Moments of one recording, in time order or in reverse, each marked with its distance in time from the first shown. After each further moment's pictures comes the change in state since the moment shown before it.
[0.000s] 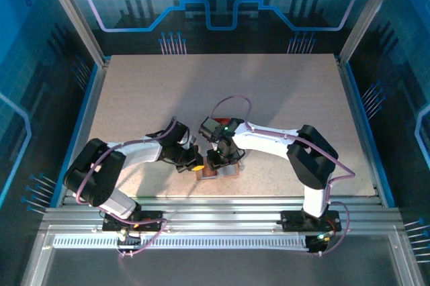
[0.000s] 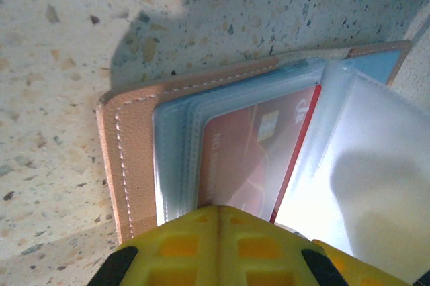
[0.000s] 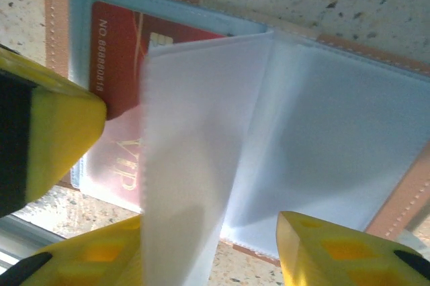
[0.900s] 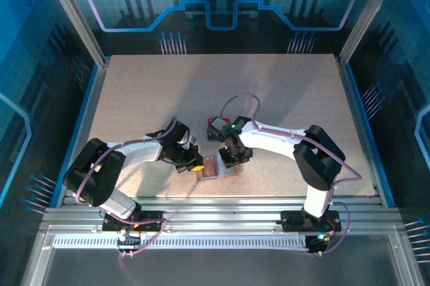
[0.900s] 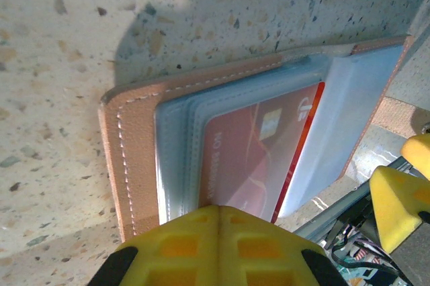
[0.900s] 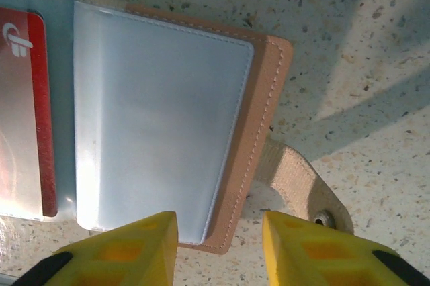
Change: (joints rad) left arm 0.000 0.000 0.010 -0.026 -0.001 0.003; right arm -0.048 -0.052 -0.054 -0.095 0.144 -0.025
